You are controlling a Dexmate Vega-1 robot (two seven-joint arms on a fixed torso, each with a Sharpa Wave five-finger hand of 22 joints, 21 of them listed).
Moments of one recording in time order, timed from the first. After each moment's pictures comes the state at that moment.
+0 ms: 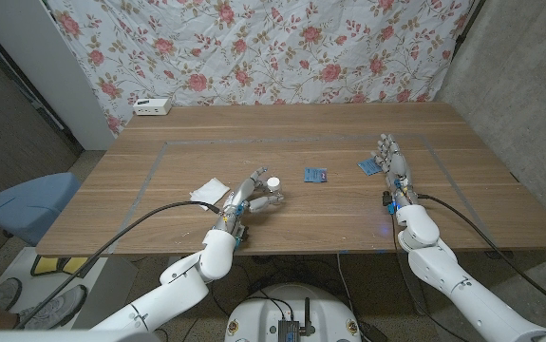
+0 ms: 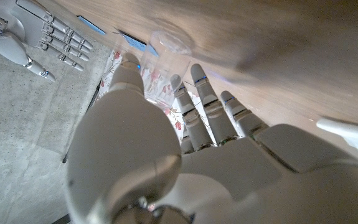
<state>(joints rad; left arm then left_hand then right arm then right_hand) 1.16 0.63 0.60 -1.83 0.24 0.07 0.54 1.07 -0.02 0.11 -0.12 0.30 0.18 0.07 0.20 0.17 0.84 -0.16 0.20 0.18 0.83 -0.10 0.19 0.16 0.28 -0.04 0.19 0.16 -1.03 -0.45 -0.32 -1.29 0.52 0.55 -0.18 0.09 0.07 0.31 0.06 0.22 0.18 -0.16 0.19 0.18 0.17 -0.03 0.20 0.19 0.10 -0.02 0.20 0.19 0.34 -0.04 0.18 0.17</state>
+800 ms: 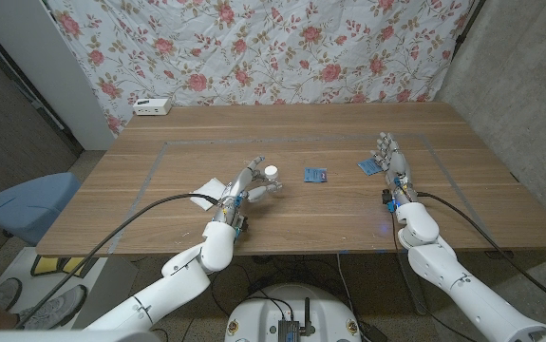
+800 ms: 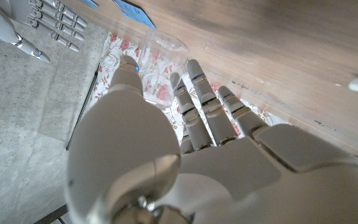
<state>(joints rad) 1.13 0.61 0.59 -1.82 0.26 0.05 0.57 1.07 0.01 0.13 -0.11 0.28 0.18 0.08 0.19 0.17 0.87 -0.16 0.20 0.17 0.89 -0.12 0.19 0.16 0.34 -0.04 0.20 0.16 -1.01 -0.45 -0.33 -1.28 0.52 0.55 -0.17 0.09 0.07 0.31 0.06 0.22 0.18 -0.16 0.19 0.18 0.17 -0.03 0.20 0.19 0.10 -0.02 0.20 0.19 0.34 -0.04 0.18 0.17</state>
